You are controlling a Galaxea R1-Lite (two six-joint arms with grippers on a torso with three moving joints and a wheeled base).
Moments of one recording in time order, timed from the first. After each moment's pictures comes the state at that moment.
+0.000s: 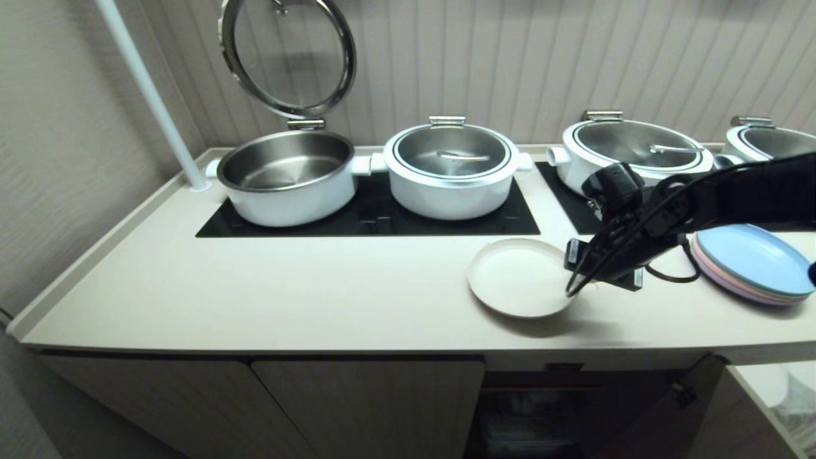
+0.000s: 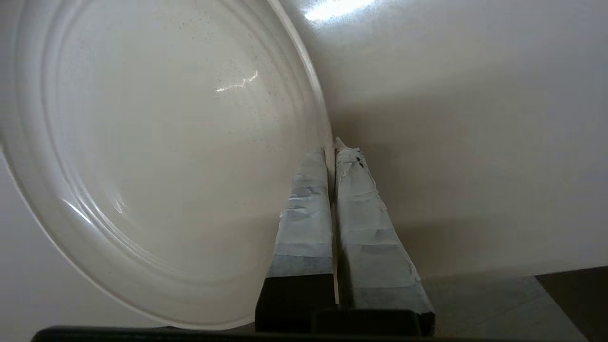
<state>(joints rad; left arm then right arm) 0.00 0.00 0.00 0.00 0.00 0.00 0.23 2.06 -1.56 0.46 -0.10 0.54</state>
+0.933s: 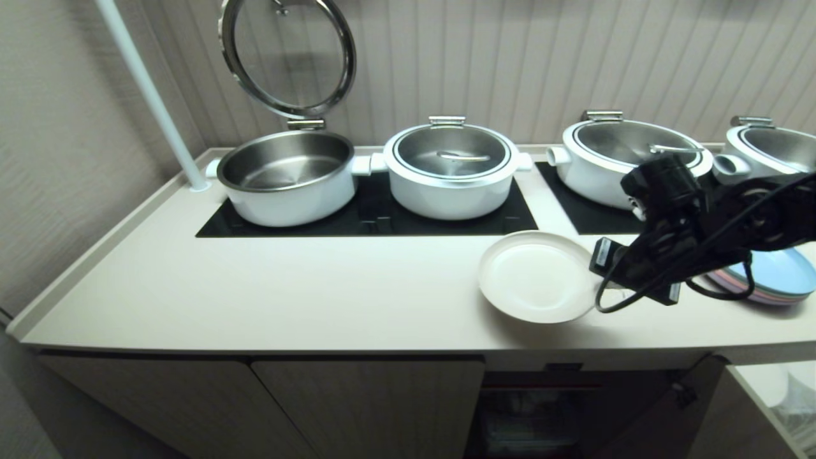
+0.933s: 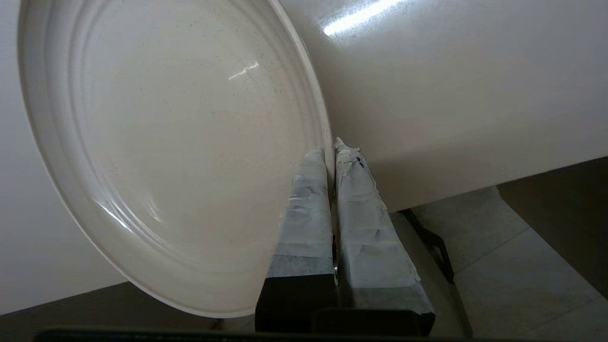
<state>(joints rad) 0.00 0.00 0.00 0.00 0.00 0.00 0.25 1.82 -1.29 0.34 -0.11 0.65</state>
